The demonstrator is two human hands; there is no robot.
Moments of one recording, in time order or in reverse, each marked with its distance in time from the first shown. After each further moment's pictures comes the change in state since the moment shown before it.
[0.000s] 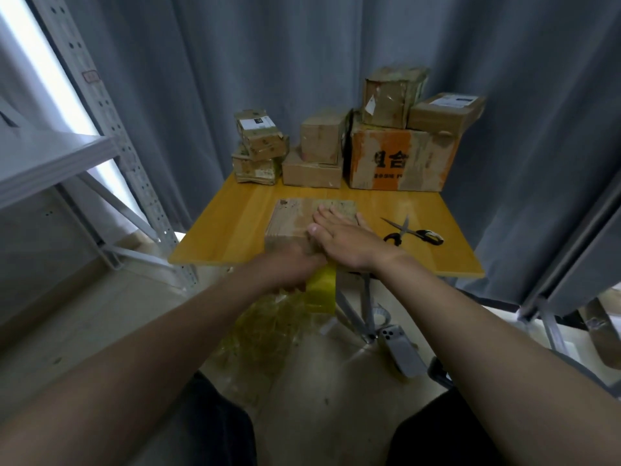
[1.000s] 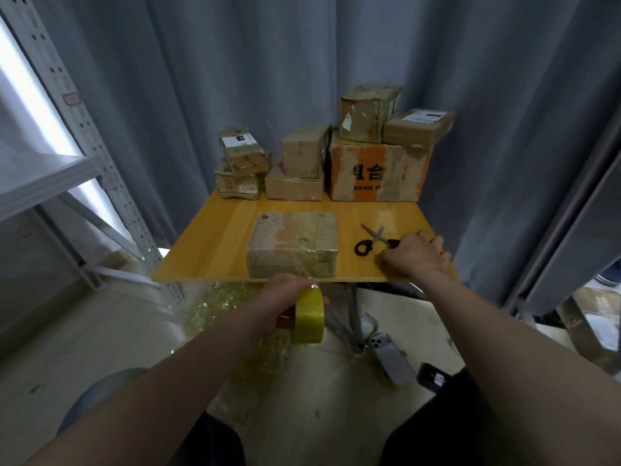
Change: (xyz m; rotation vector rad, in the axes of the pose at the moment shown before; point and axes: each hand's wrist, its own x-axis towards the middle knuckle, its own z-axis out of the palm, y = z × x) left_hand 0.010 -0.009 0.049 -0.859 -0.051 -0.141; right_hand -0.030 0.120 -0.007 0.057 0.299 0.742
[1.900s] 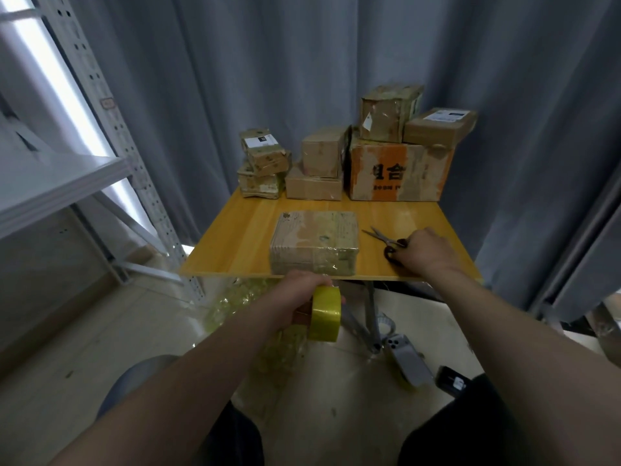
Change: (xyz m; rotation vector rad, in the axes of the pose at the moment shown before) left_hand -0.013 0.002 -0.010 0.000 -0.011 0.003; right_hand 0.008 -0.009 0.008 -0.082 0.036 -0.159
